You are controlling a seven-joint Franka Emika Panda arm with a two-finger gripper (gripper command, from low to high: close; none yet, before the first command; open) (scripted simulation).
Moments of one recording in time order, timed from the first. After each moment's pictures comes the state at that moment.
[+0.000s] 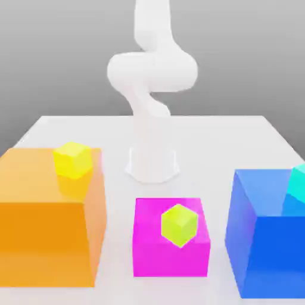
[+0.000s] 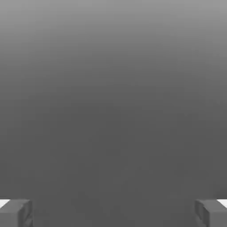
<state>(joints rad) 0.02 -0.75 0.03 -2.30 0.02 2.29 0.83</state>
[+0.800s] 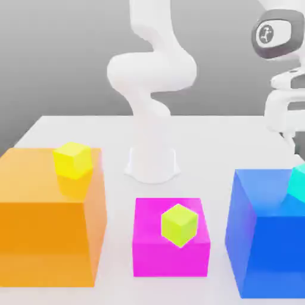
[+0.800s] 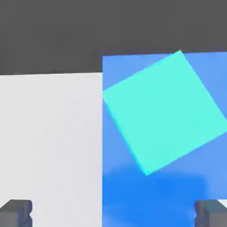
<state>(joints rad) 0.19 -0.15 0.65 -2.56 0.00 2.54 1.65</state>
